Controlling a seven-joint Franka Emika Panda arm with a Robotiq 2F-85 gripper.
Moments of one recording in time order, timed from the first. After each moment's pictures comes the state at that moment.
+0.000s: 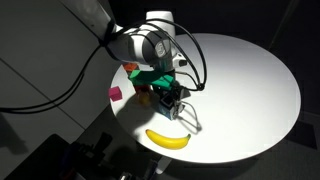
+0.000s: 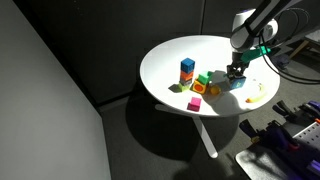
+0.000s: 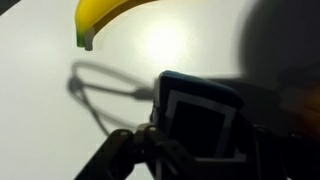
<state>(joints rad) 0.00 0.63 -0.11 -2.06 -0.07 2.49 0.04</state>
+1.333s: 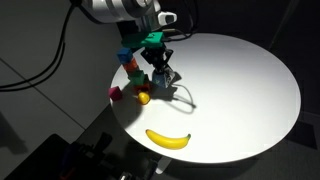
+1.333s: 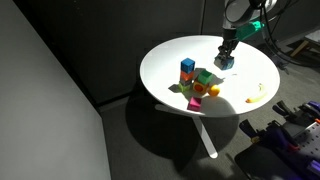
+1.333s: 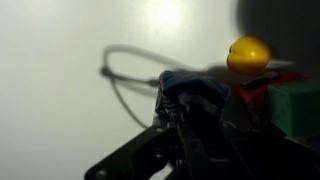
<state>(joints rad) 0.04 0.44 -0.05 -2.02 -0.11 2.38 -0.01</state>
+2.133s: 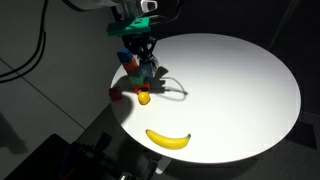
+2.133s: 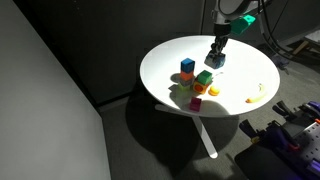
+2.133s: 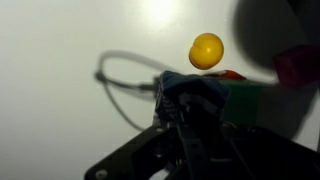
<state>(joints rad) 0.05 0.38 0.05 -2.01 -0.11 2.33 -0.16</state>
